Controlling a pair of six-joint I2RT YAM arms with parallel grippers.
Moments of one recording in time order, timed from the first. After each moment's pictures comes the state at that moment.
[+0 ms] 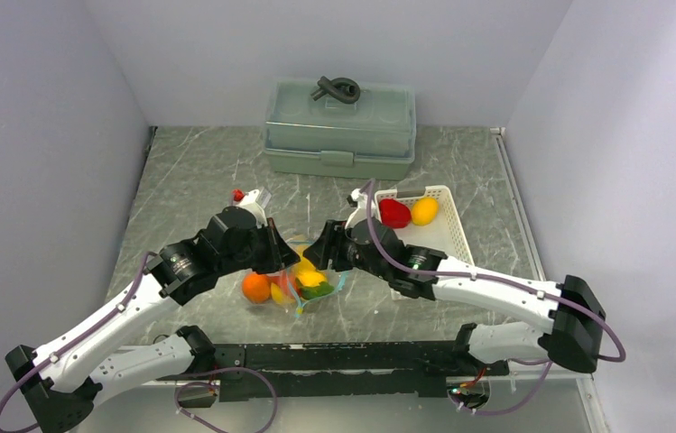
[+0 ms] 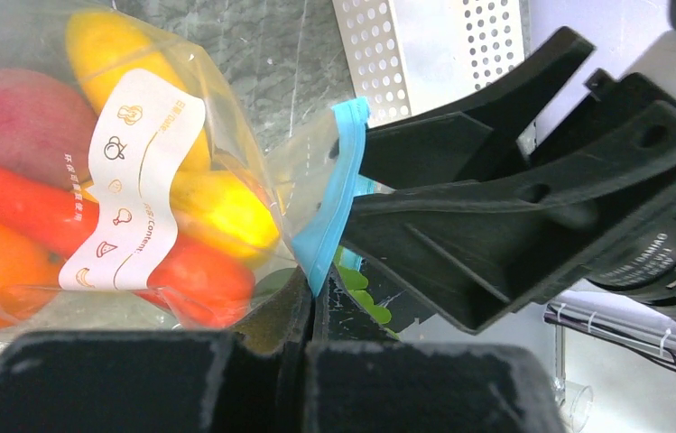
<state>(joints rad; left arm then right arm) -0.81 0.88 0.94 -0.66 0.02 -0.87 1.06 1.24 0.86 -0.04 0.17 0.84</state>
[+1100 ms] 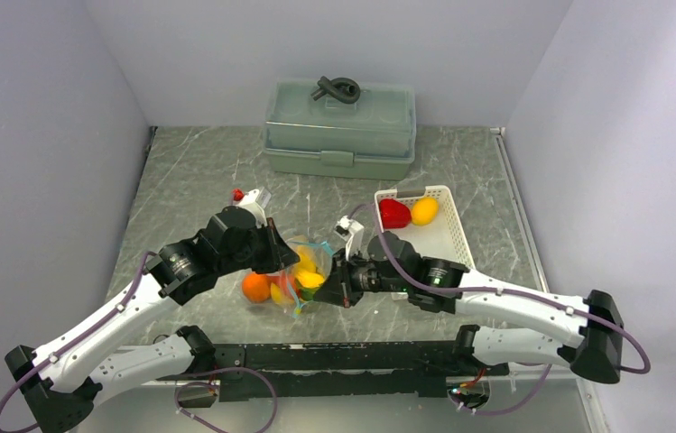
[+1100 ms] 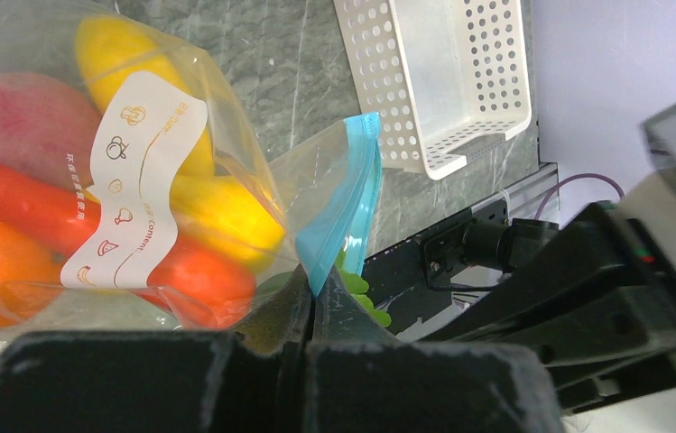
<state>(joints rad) -0.81 0.88 0.95 -0.66 0.02 -0.86 1.12 1.03 0.79 -0.16 -0.23 0.68</state>
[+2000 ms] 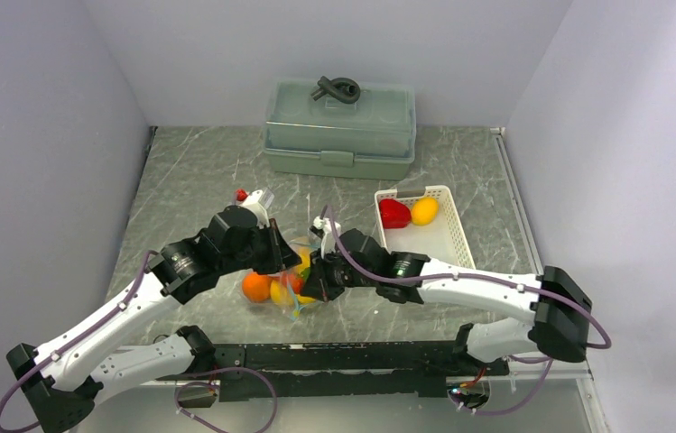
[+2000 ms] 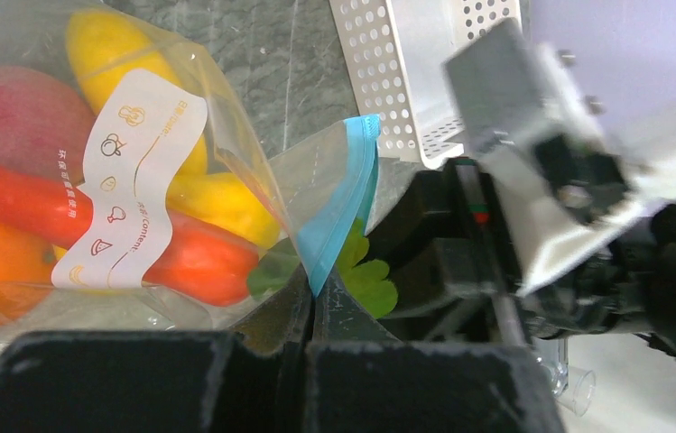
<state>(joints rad) -0.81 0.89 0.95 -0.66 0.05 -0.85 1.13 1.33 0.85 -0.08 -0.16 0.64</state>
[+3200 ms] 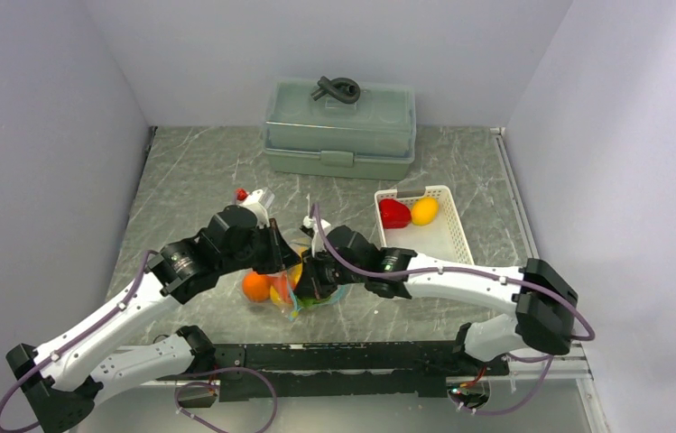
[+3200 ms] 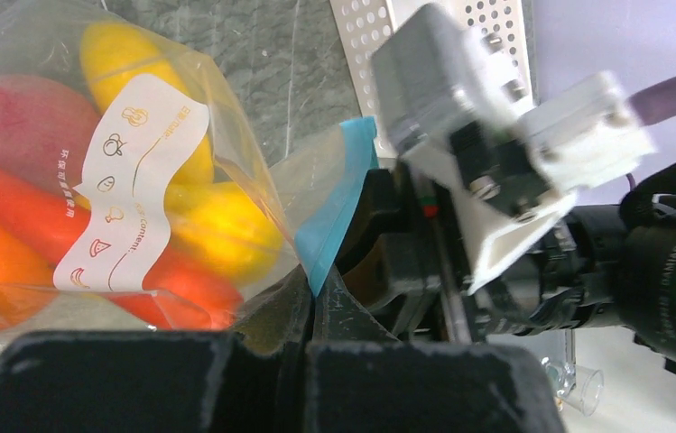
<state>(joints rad) -0.81 0.89 0.95 -0.66 0.05 -0.83 1.12 1.38 0.91 -0.12 -0.17 0.61</state>
